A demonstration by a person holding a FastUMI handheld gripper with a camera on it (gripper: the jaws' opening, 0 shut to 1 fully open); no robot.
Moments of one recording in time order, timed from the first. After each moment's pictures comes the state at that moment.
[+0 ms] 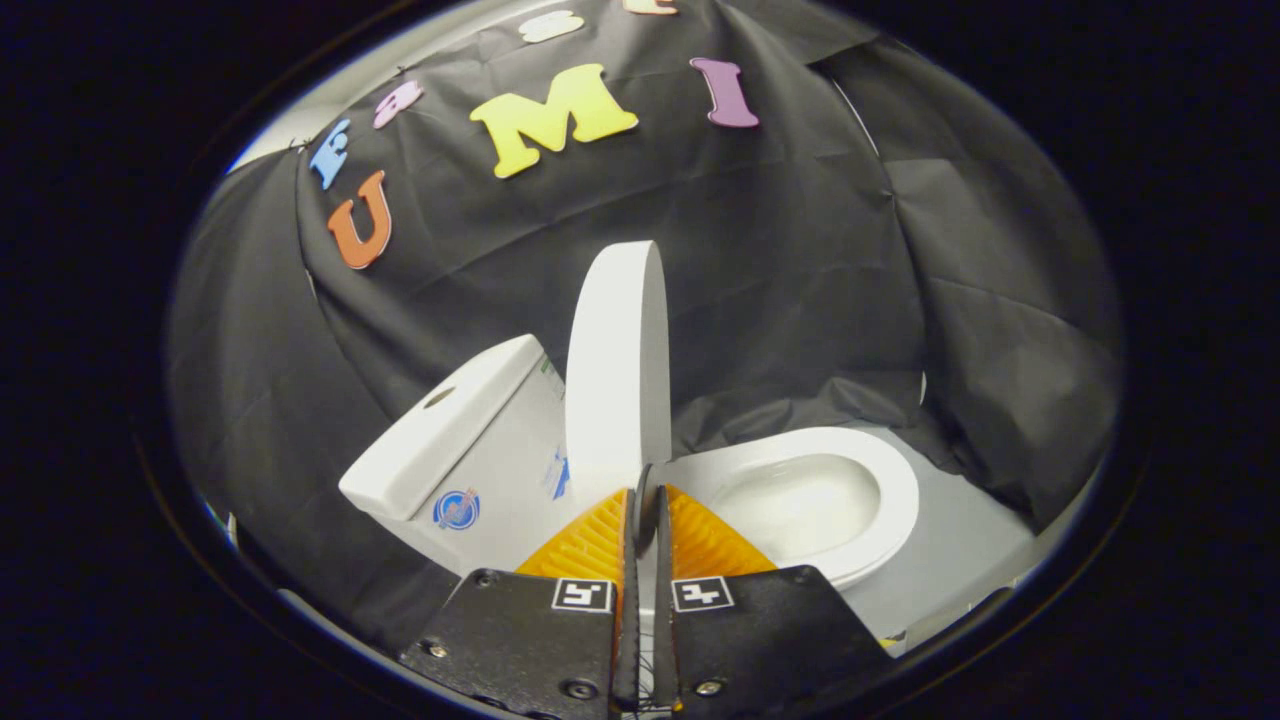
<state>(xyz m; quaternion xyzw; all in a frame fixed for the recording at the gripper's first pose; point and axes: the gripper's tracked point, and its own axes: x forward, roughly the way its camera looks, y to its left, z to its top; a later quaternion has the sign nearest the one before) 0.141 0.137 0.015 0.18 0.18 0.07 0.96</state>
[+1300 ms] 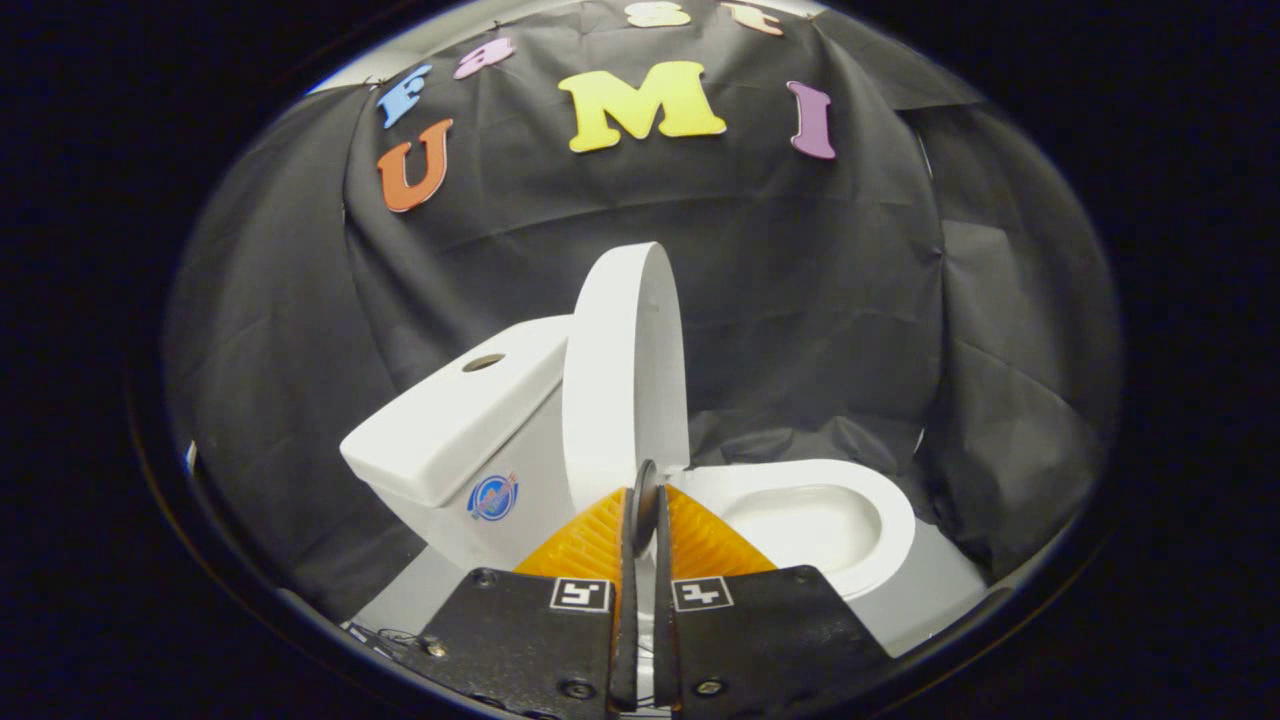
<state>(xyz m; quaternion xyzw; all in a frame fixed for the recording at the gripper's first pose) 0.145 0.207 0.022 0.07 0.17 0.07 0.98</state>
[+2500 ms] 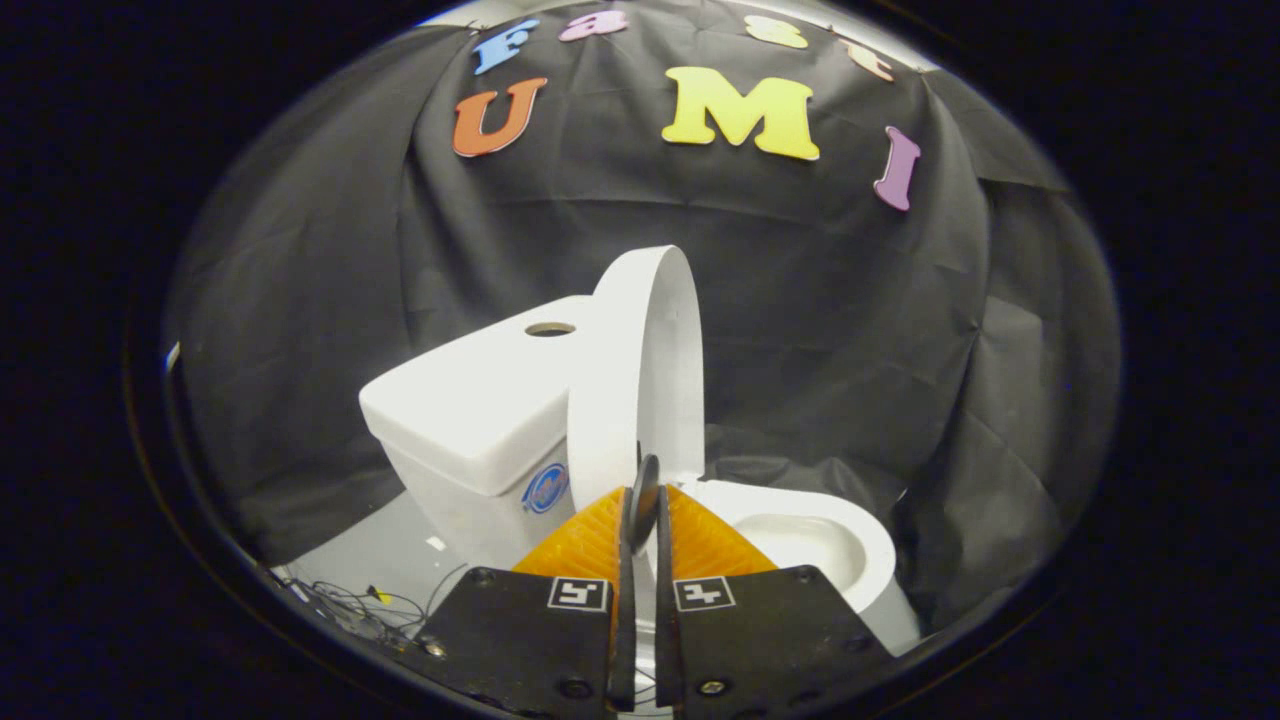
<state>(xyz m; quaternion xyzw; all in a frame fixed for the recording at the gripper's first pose) 0.151 0.258 0.019 -0.06 0.16 0.08 0.98</state>
